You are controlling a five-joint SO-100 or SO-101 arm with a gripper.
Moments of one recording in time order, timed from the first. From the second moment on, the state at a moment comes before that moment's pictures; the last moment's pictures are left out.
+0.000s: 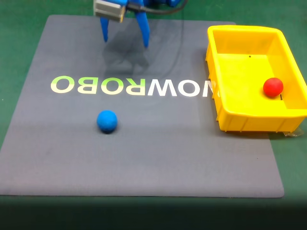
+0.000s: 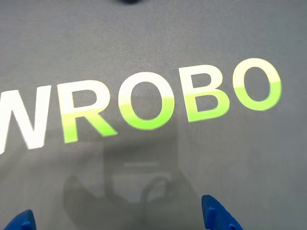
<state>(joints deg) 21.3 103.5 116.6 40.5 -97.9</state>
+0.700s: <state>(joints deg) 19.2 59.2 72.7 38.1 -94.0</state>
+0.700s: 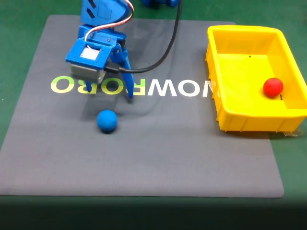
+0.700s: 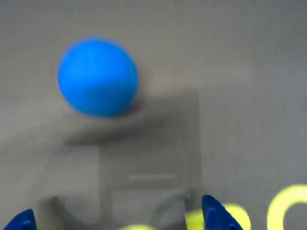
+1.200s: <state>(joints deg) 18.8 46.0 54.9 39.5 -92.7</state>
